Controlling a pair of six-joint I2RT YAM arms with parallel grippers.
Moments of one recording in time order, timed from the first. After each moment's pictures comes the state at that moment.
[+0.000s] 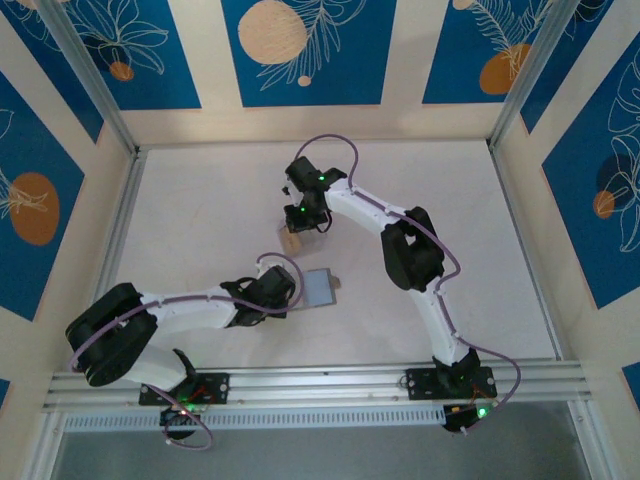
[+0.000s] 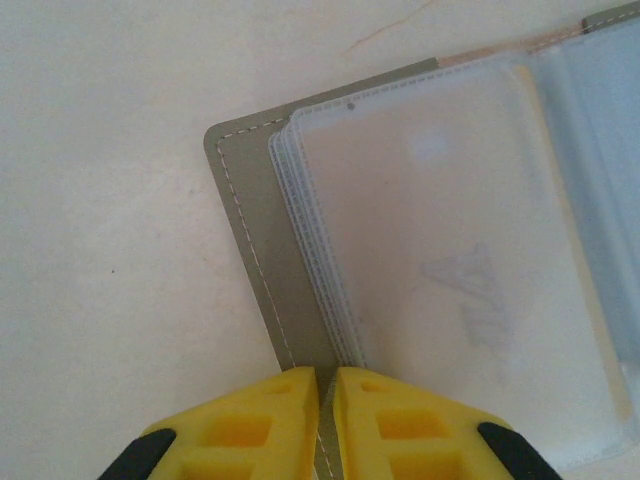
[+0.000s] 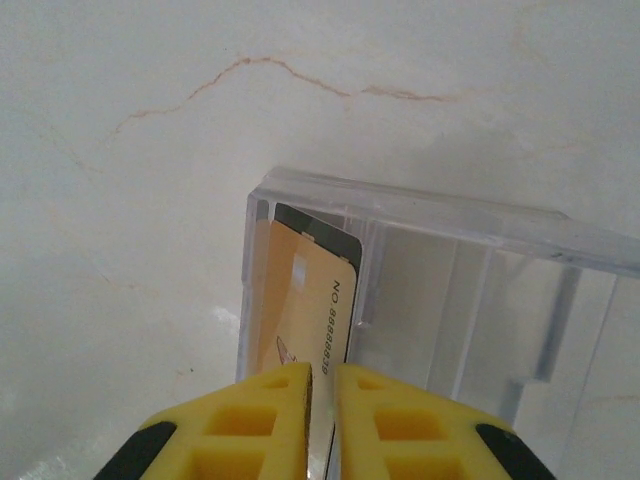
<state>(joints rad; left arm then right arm) -0.91 1.42 0.58 -0.27 -0.26 -0.71 0.67 2.30 1.99 -0.89 -0.22 0.29</state>
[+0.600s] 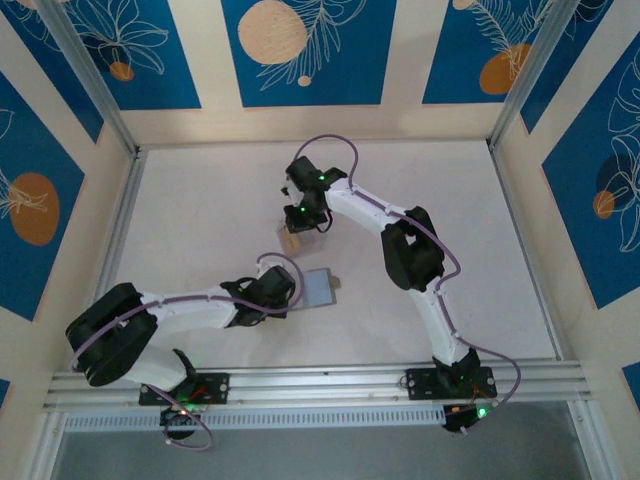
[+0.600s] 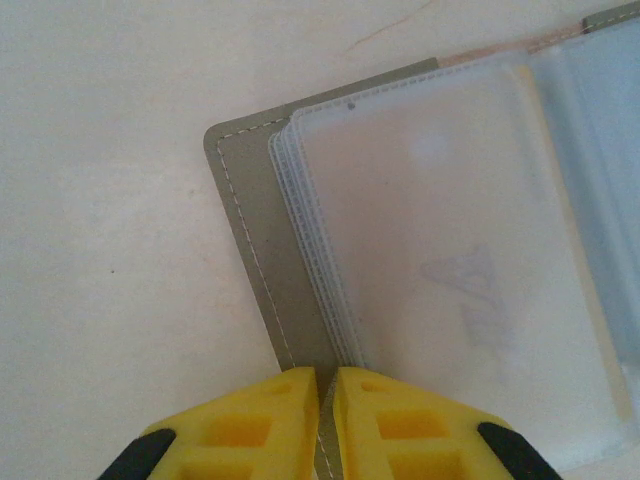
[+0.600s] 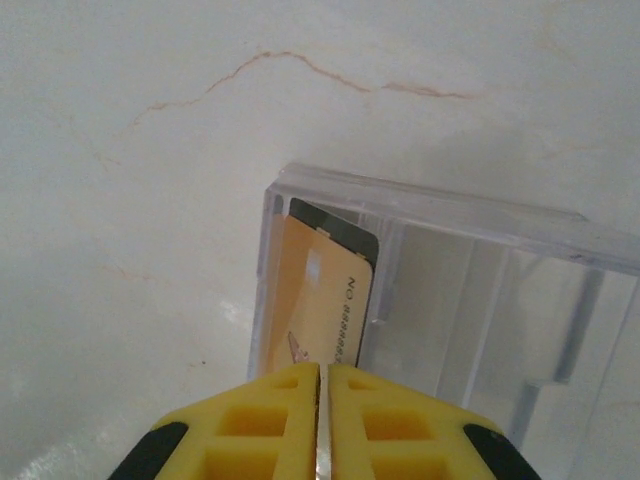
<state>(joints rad) -0.91 1.42 0.58 -0.27 -0.26 -0.71 0.67 2.30 1.99 -0.89 -0.25 0.27</state>
